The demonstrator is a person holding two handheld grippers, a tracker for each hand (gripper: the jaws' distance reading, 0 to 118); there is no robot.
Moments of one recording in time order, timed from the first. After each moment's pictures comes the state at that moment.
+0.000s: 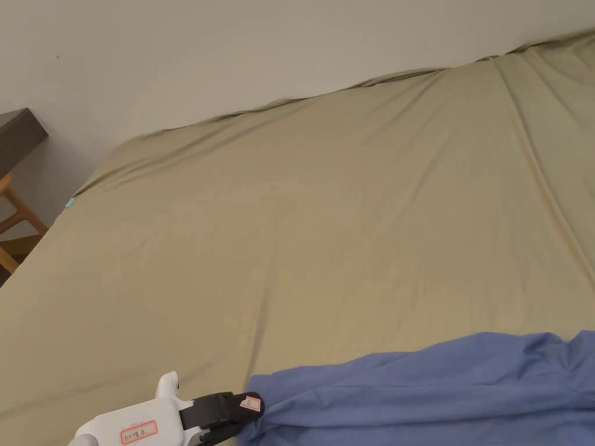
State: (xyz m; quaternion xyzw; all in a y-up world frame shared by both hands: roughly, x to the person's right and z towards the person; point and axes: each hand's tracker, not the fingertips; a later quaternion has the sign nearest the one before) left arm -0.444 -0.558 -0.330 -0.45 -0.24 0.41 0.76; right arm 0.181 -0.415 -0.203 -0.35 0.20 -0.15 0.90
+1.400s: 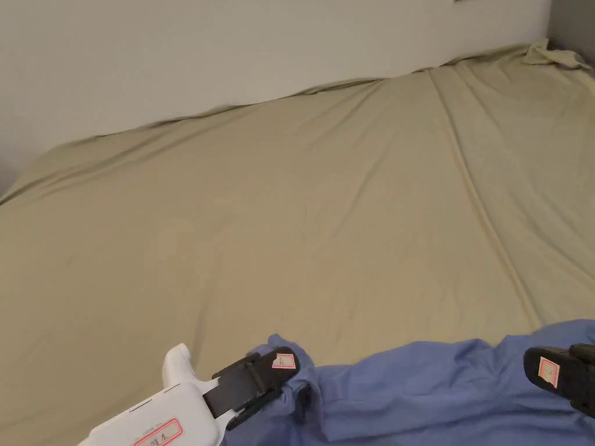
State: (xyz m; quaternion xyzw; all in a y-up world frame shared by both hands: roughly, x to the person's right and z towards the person) left arm -0.265 -0.469 -0.322 -0.34 -0.28 0.38 0.81; right arm 0.193 -0.416 -0.215 -0.31 0.23 -0.21 0.90
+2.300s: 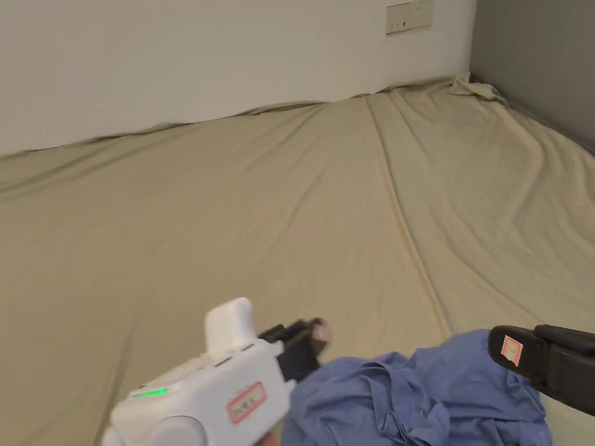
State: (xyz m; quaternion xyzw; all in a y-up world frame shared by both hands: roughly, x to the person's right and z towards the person) left arm -0.136 -0.418 -0.318 -0.32 -0.25 0.18 0.90; right arm 0.231 -0.375 -0.192 -0.26 0.19 -0.22 0.92
